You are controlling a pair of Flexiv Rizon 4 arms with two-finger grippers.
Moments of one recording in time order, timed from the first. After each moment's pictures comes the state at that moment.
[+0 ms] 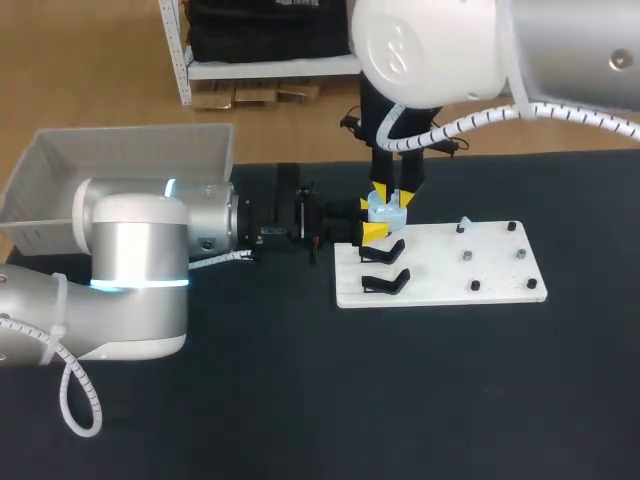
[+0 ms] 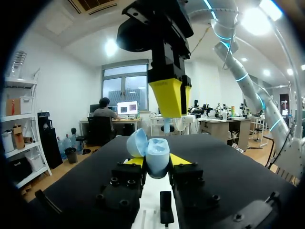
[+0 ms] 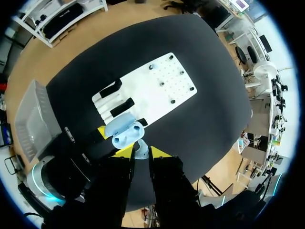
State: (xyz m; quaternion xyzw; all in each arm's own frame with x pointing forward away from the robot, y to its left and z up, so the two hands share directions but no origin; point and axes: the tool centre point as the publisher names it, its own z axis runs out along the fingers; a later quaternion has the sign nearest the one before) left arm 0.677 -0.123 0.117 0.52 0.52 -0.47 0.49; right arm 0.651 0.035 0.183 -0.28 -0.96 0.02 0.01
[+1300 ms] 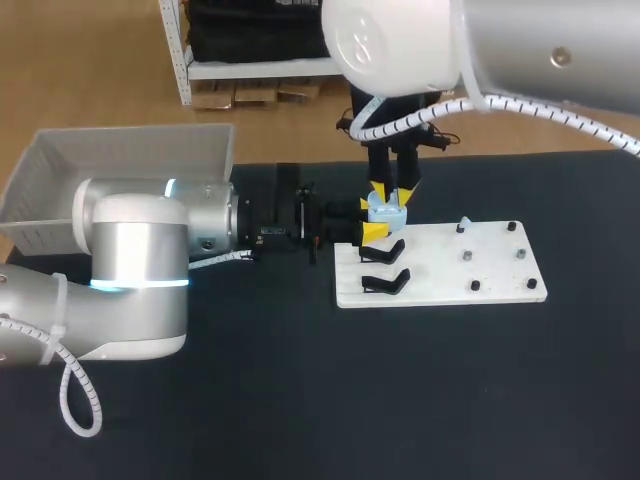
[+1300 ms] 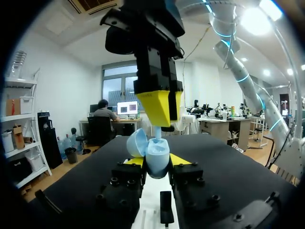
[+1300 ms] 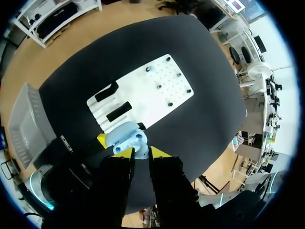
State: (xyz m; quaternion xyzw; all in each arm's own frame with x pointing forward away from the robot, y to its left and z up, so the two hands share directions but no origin) left arm 0.677 -0.123 0.117 0.52 0.52 -0.47 0.49; right arm 0.662 0.034 0.174 -0.28 -0.96 0.06 0.02
